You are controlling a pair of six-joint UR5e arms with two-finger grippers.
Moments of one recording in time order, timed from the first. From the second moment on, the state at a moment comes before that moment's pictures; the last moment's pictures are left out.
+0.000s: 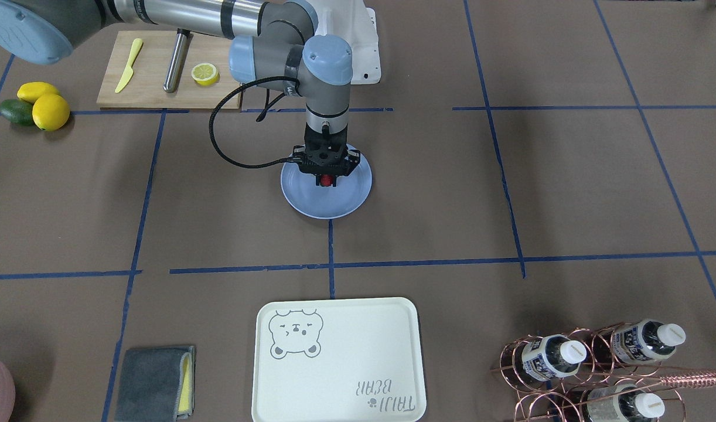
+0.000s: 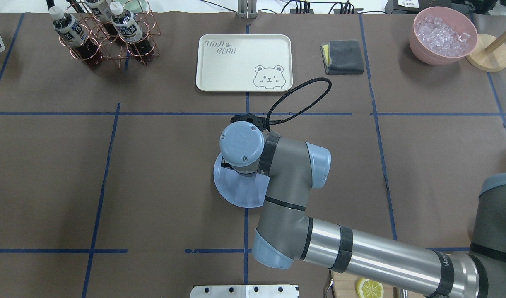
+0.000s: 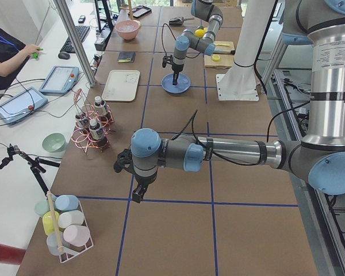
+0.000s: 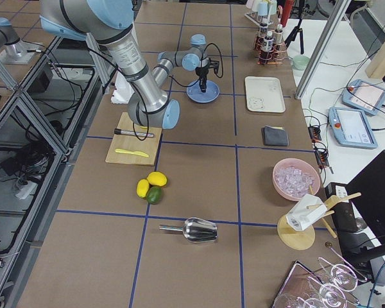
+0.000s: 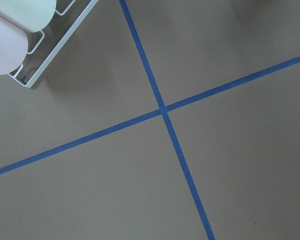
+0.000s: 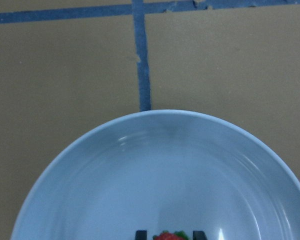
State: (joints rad) left arm -1.60 -1.52 -1.68 -1.65 -2.33 0.28; right arm 0.40 -0.75 1.48 -1.57 1.68 1.37
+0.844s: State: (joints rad) left arm -1.59 -1.52 -1.68 -1.65 -2.33 0.28; right arm 0.40 -0.75 1.49 -1.56 1.67 1.37
